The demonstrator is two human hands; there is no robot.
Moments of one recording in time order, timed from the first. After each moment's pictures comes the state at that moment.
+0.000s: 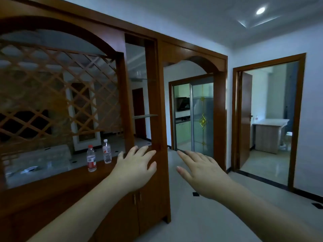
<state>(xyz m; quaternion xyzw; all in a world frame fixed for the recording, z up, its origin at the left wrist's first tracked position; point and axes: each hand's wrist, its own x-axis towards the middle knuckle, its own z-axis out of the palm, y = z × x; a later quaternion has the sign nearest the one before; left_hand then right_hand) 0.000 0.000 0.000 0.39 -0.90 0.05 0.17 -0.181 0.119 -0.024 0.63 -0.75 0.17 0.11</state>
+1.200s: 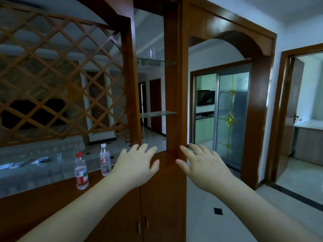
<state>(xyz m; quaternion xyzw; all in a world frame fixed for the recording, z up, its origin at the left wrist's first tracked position) -0.148 -0.363 -0.014 0.44 -0.87 0.15 0.15 -0.335 -0.273 -0.024 0.64 -0.74 0.14 0.17</state>
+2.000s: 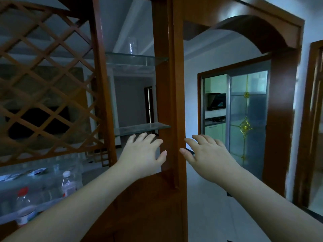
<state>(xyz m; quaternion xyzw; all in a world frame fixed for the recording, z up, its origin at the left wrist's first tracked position) -0.375 -0.583 0.032 0.43 -0.86 0.19 0.18 -0.561 -0.500 0.021 0.65 -0.70 0.18 0.23</state>
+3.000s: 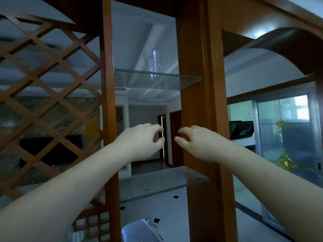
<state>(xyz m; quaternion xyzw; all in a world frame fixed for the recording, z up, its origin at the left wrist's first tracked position) -0.357 -0.845 0.178 0.44 -0.84 0.20 0.26 -0.543 -0.809 0.163 0.71 -0.64 0.26 0.16</state>
